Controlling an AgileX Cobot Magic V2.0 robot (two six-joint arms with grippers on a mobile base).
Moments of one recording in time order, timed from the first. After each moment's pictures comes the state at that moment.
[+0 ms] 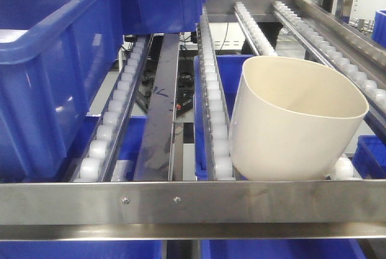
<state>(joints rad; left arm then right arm) -0.10 -0.01 0.01 -0.07 0.06 0.02 0.07 -0.01 0.03 0.04 0.13 0.12</state>
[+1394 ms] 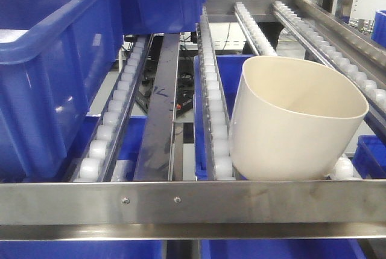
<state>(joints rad) -0.10 -0.01 0.01 -0.07 0.06 0.02 0.07 -0.01 0.03 0.04 0.13 0.12</state>
